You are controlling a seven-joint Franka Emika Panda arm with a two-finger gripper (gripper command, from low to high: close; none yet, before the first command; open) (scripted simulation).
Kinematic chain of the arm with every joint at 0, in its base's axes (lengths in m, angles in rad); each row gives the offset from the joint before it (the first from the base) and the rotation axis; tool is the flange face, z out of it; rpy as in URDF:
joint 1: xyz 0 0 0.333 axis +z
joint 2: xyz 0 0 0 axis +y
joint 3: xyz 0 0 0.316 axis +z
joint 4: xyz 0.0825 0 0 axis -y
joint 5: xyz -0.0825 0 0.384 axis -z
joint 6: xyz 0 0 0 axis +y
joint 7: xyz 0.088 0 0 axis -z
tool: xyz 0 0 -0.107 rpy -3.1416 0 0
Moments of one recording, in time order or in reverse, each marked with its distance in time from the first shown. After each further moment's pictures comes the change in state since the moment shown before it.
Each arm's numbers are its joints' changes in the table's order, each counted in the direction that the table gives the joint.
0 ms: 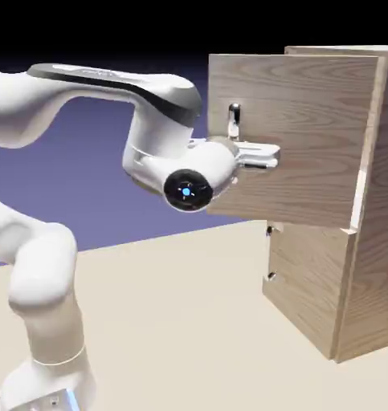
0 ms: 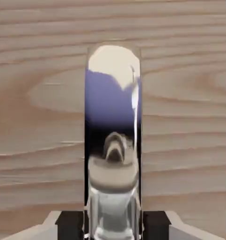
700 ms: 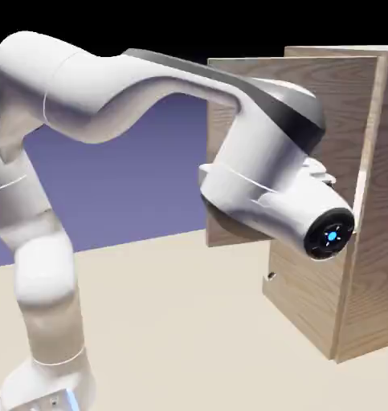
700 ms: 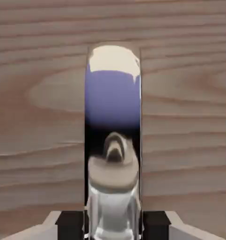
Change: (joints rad) arm 0.161 0.621 -0.519 0.580 0.291 0.911 -0.171
